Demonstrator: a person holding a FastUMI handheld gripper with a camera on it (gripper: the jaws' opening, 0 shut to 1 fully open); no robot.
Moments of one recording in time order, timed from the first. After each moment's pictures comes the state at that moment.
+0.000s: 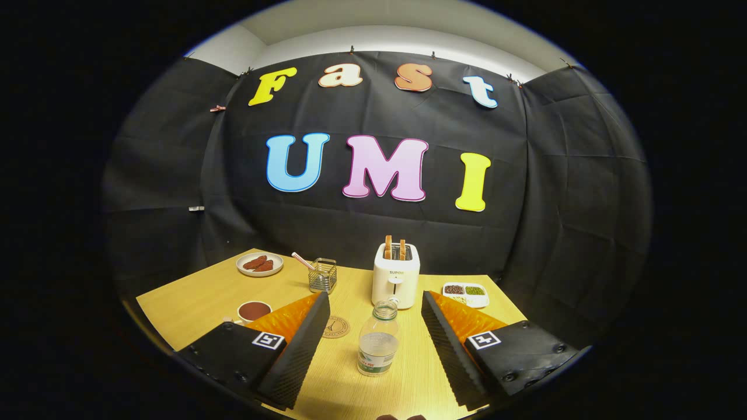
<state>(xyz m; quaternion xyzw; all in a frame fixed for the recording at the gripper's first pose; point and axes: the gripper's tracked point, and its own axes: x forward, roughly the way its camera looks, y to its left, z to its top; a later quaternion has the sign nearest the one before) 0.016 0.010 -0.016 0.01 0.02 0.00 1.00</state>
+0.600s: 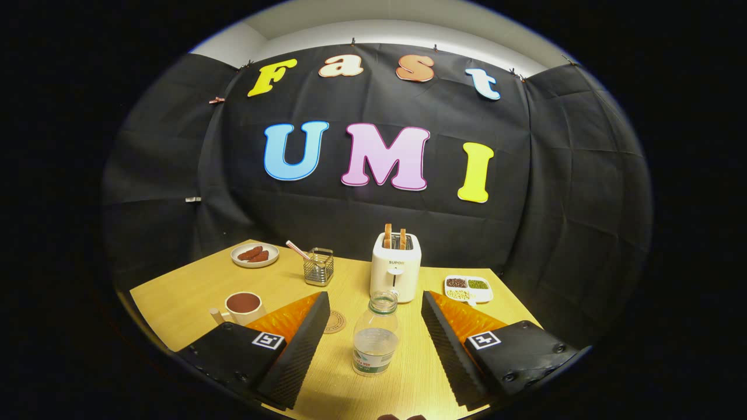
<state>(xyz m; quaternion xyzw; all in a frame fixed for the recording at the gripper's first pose) 0.042 0.008 -0.056 0.00 0.04 0.00 1.00</state>
